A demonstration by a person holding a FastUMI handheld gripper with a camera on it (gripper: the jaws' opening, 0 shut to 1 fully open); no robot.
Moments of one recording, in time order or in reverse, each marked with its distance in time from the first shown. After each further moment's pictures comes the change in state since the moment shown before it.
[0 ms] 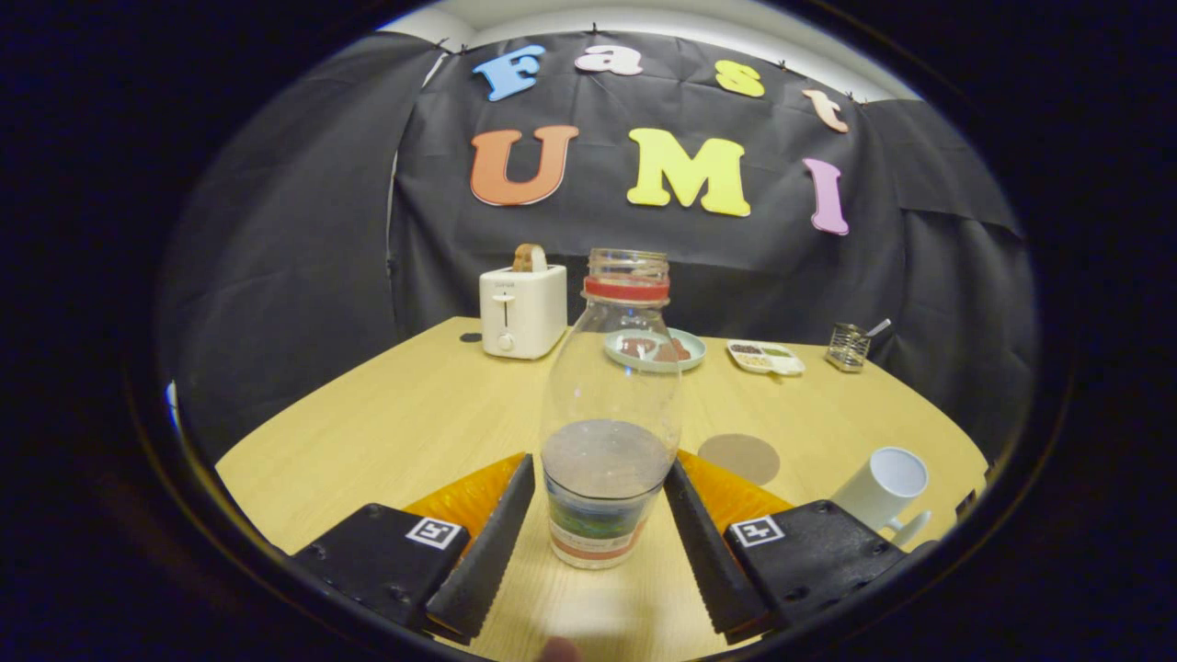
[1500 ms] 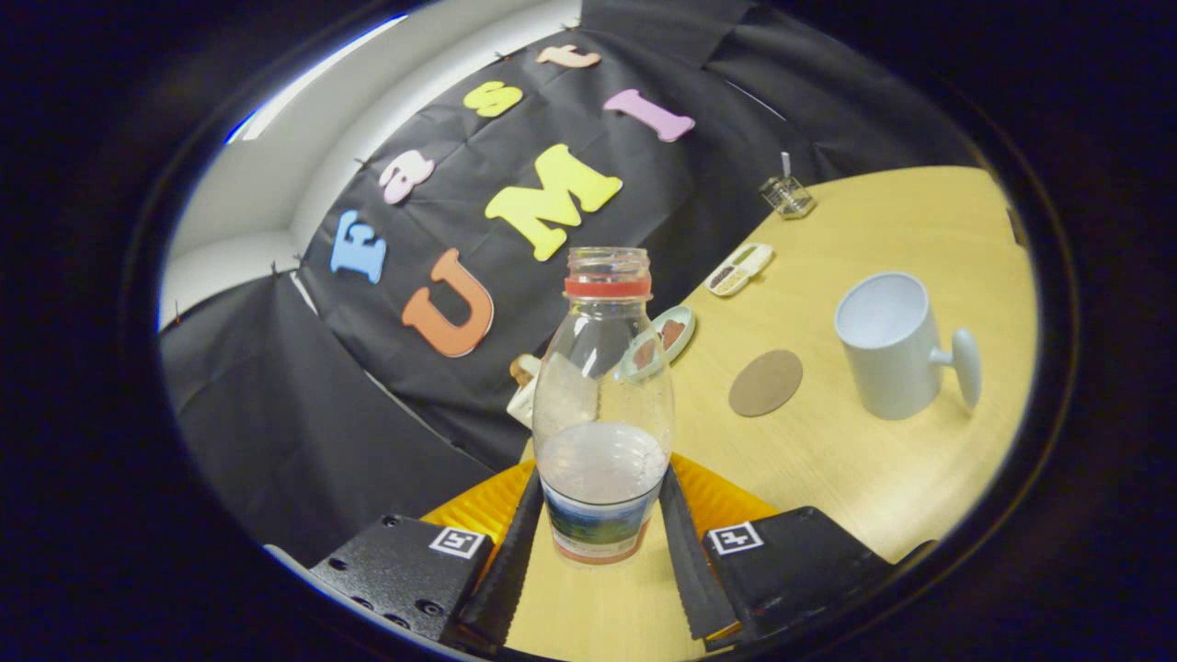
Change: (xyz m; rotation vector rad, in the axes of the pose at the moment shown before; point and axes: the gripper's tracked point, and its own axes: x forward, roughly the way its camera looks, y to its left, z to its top) arm -0.064 -0.048 0.041 0.969 -0.110 0.220
